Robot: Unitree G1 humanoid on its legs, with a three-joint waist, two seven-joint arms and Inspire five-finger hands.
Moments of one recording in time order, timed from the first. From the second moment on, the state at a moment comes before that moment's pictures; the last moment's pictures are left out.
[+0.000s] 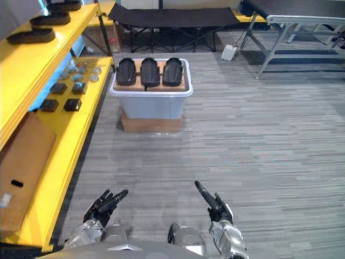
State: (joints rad) left arm 0.13 0.09 -0.03 0.79 -0.60 -0.08 -0.15; right arm 0.05 -0.19 -0.19 0.92 0.36 -0.18 0.14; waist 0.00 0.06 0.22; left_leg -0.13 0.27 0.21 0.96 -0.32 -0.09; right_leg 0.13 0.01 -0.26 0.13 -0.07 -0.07
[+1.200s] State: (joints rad) left arm 0.12 0.08 -0.11 0.68 -0.70 -0.09 -0.11; right arm 0.11 -0.15 -0.16 0.67 0.25 -0.22 -0.08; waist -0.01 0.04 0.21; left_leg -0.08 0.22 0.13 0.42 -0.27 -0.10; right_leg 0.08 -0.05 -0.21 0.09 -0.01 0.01
